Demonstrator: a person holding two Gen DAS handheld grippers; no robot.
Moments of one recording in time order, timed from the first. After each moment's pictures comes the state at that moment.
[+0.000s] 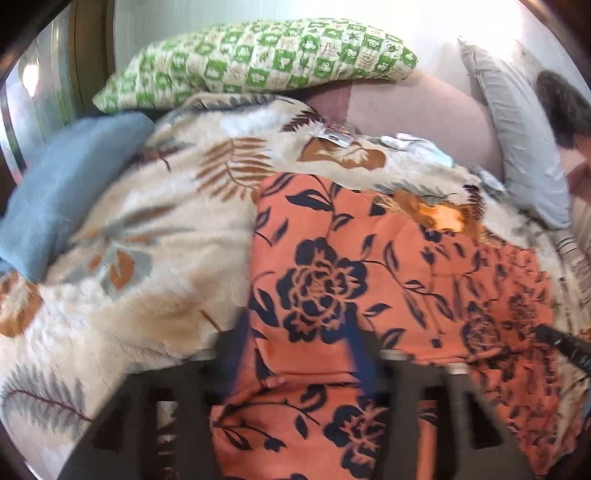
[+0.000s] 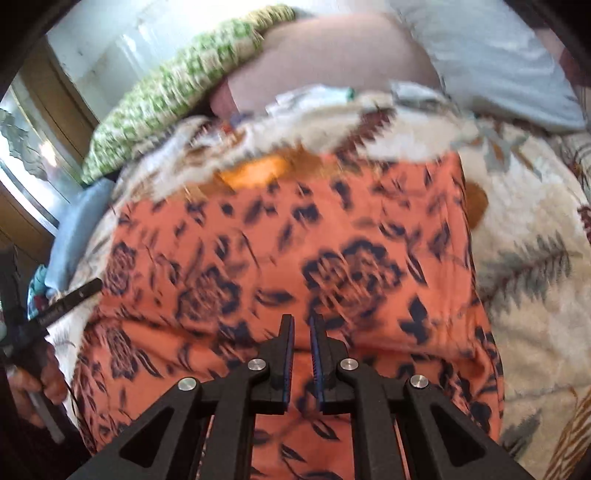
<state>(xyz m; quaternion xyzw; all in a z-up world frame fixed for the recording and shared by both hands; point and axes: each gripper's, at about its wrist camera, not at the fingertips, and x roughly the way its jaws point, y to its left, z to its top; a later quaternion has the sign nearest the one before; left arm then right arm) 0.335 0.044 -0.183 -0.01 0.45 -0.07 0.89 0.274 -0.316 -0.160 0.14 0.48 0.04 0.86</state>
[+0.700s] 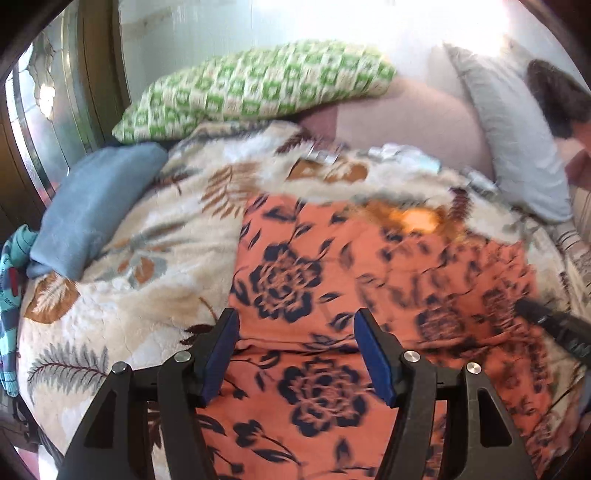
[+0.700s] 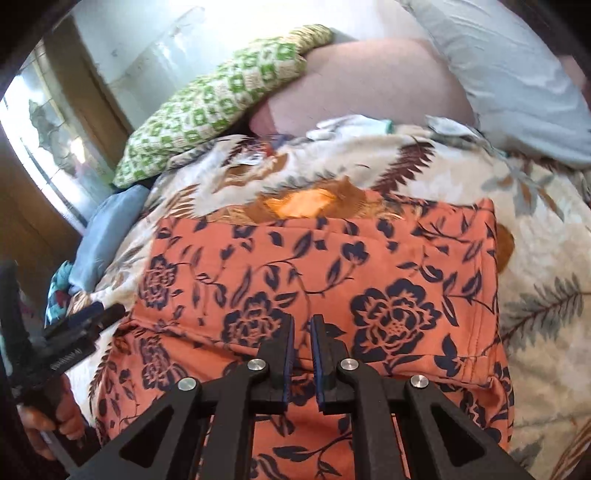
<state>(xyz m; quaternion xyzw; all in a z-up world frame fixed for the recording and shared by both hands) 0.282 -0.002 -0.125 0.01 0.42 -0.05 0.90 0.273 -0.293 -0.124 0.13 0.44 0.10 0.89</state>
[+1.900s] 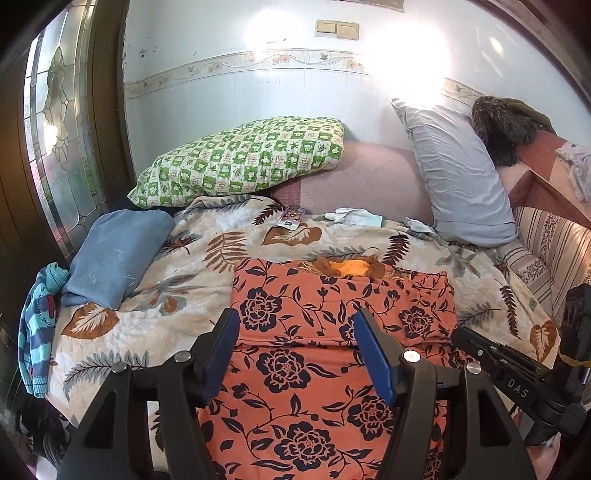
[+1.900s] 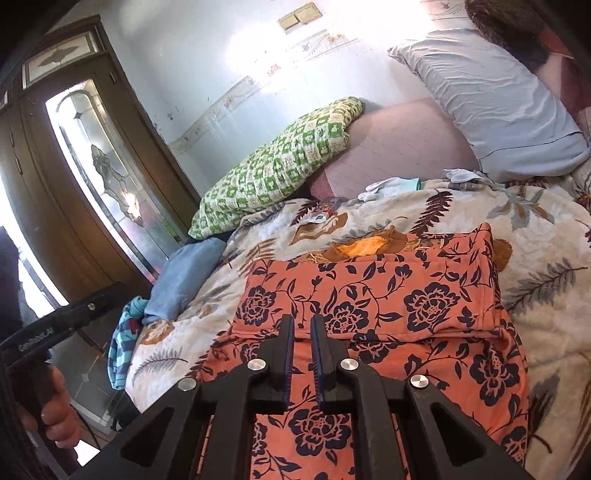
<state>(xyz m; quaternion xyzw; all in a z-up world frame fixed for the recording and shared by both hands) 0.167 -0.013 -0.009 0.02 0.34 -0.09 0.94 0.153 -0.282 -0.064 0.21 0.30 0.15 0.92</state>
